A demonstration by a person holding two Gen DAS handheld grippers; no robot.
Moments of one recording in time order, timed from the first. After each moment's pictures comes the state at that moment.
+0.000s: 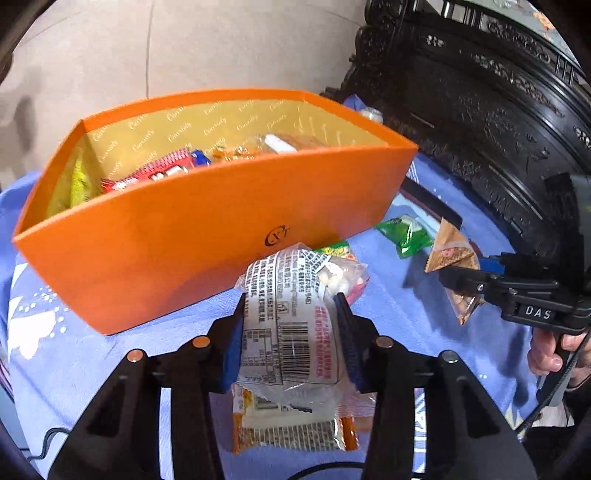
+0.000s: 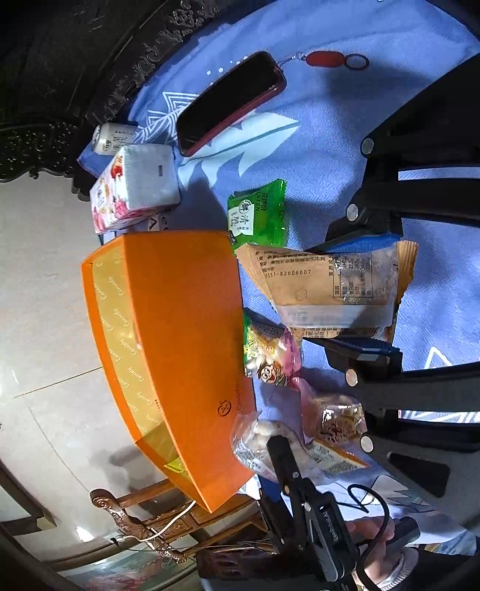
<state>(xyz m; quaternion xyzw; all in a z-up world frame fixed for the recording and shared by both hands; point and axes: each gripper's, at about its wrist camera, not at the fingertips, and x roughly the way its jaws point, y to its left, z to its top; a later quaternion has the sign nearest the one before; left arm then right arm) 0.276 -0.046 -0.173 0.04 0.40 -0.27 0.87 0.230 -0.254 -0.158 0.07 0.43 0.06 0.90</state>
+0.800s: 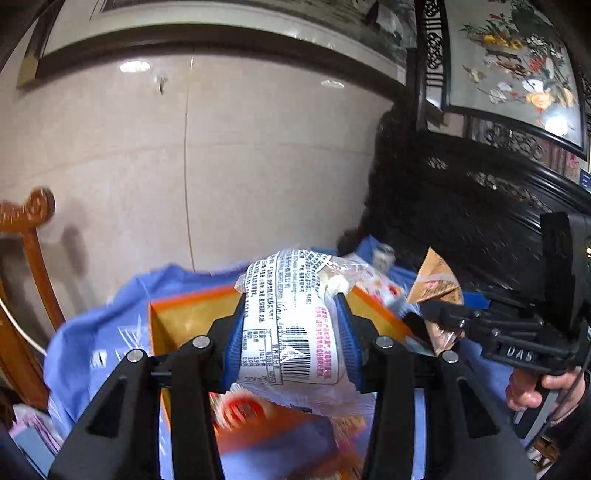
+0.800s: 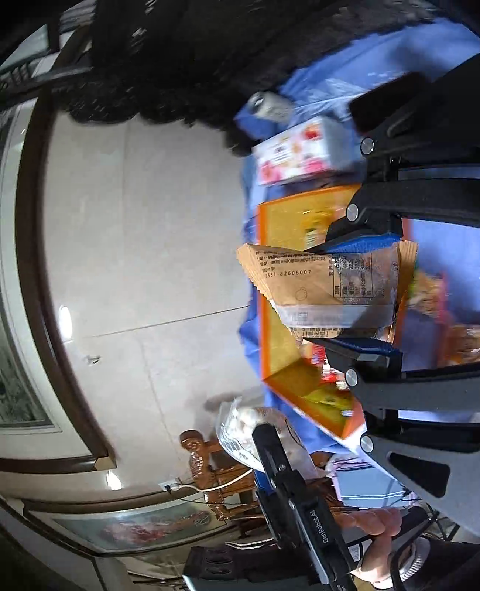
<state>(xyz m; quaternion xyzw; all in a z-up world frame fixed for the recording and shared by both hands) 0.304 -0.024 0.008 0.03 0.22 -0.23 0.95 0.282 -0.221 -0.005 0.04 0.25 0.12 0.96</state>
